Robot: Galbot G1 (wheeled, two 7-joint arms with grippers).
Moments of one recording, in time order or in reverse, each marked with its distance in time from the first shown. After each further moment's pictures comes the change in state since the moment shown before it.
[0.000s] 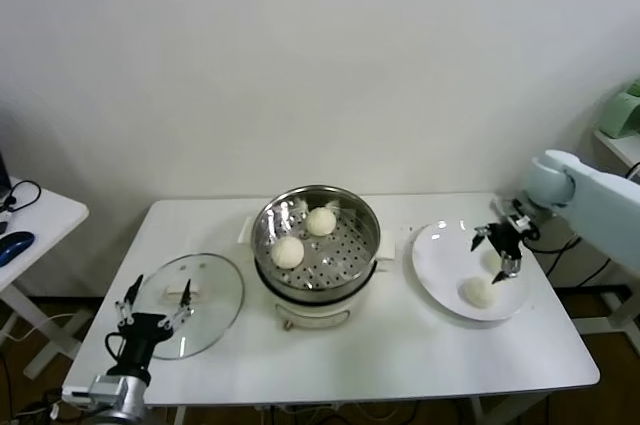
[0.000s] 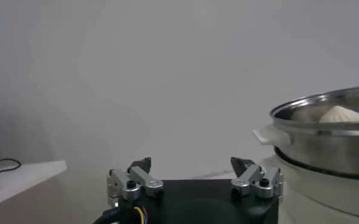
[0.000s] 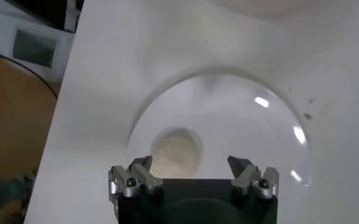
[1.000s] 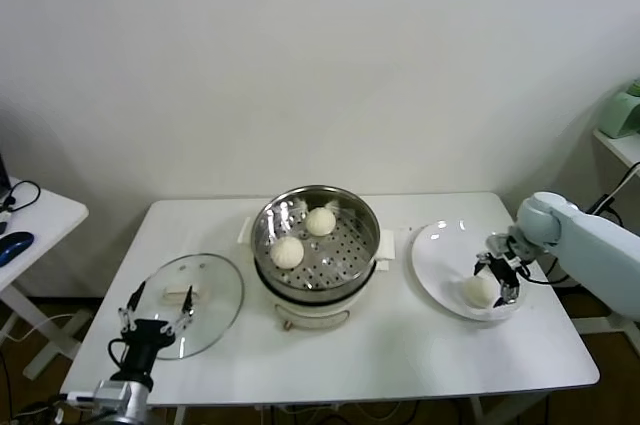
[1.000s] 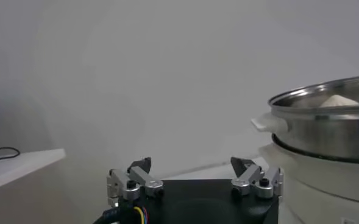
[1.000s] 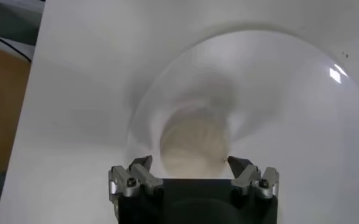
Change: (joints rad) left arm 0.004 -0.010 0.006 0.034 0.006 -0.016 0.002; right arm -0.221 0.053 0.162 -0.098 -0.166 0.030 0.092
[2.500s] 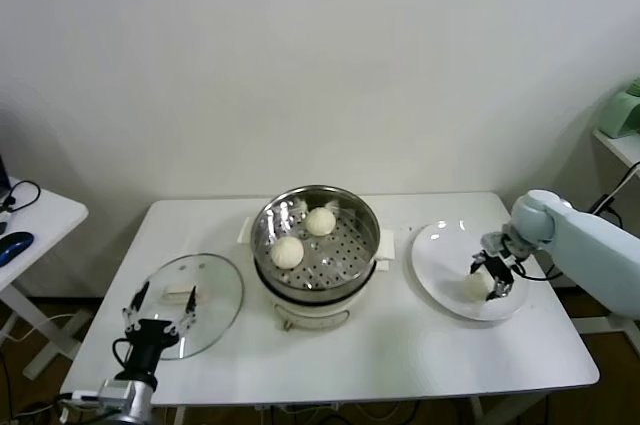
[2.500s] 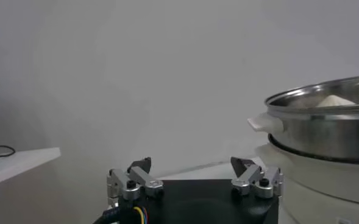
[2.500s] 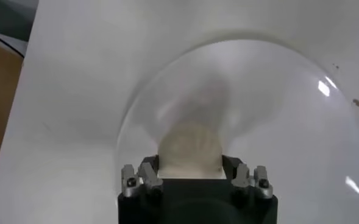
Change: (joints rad) left arm -0.006 -0.007 0.012 0.000 0.005 0.004 0.000; right arm 0.009 0.015 0.015 0.006 -0.022 0.019 -0.007
